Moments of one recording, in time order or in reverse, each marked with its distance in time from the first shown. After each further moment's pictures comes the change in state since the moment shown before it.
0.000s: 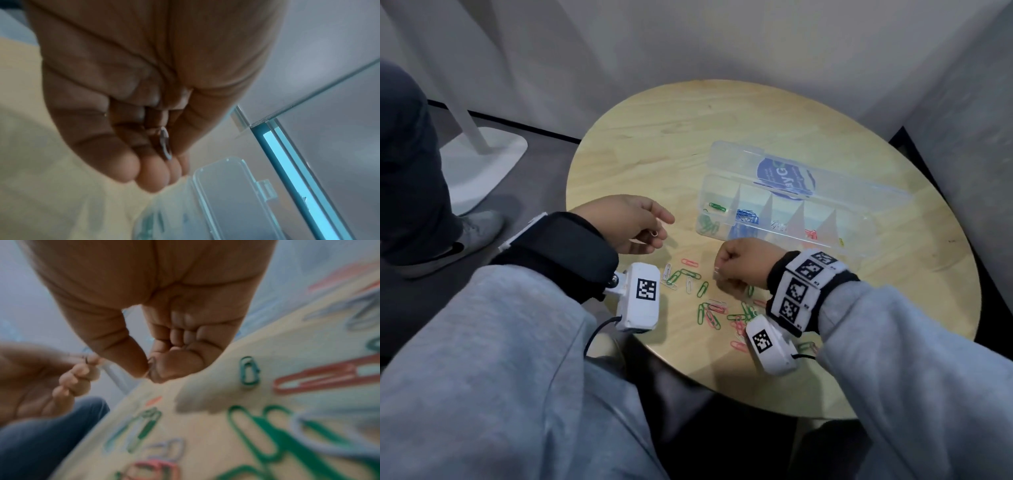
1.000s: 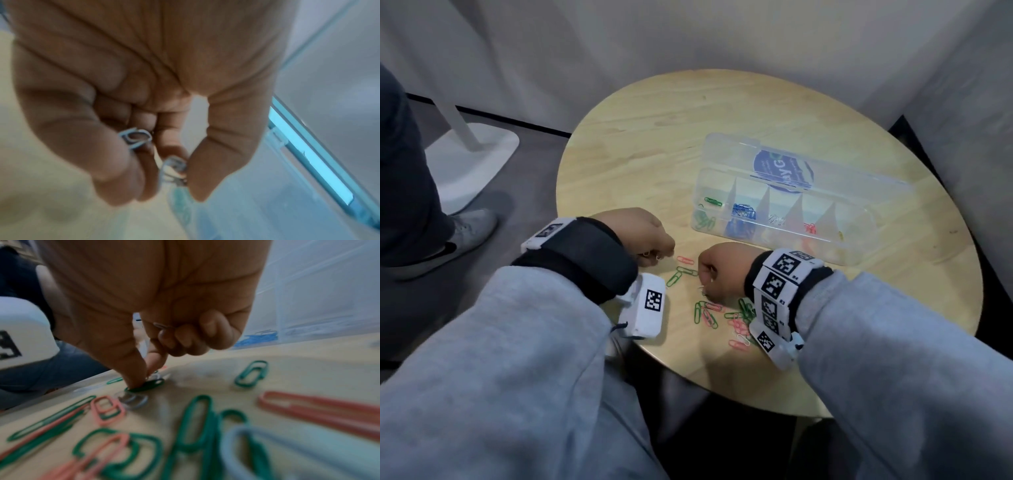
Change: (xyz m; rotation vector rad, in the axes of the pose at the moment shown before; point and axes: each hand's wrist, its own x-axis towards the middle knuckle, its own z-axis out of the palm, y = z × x) left_hand 0.020 -0.007 0.014 0.546 -0.067 -0.066; right_hand 0.005 -0.012 0.015 -0.693 -0.034 -0.175
